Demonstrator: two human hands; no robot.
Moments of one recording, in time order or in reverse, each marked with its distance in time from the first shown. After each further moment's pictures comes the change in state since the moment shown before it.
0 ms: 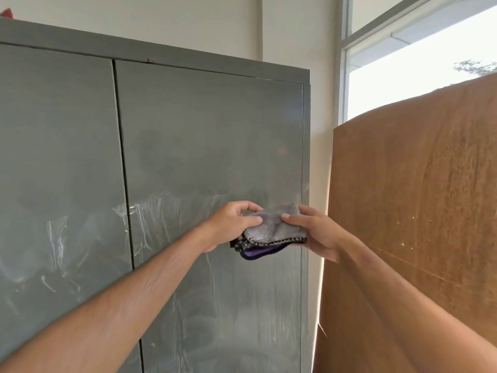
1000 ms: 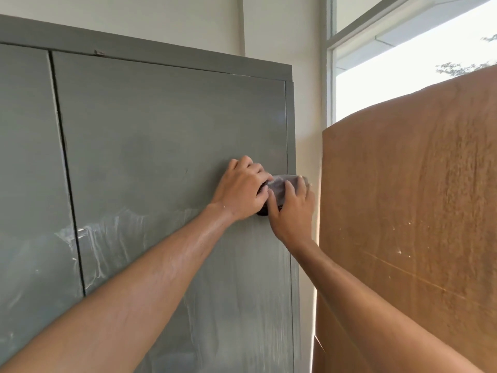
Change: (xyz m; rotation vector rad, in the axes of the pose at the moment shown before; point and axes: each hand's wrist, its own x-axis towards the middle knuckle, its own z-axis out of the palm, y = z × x) left_hand 0.134 0.030 0.021 1.089 0.532 0.811; right_hand 0.107 0.021 -0.020 -1.117 0.928 -0.580
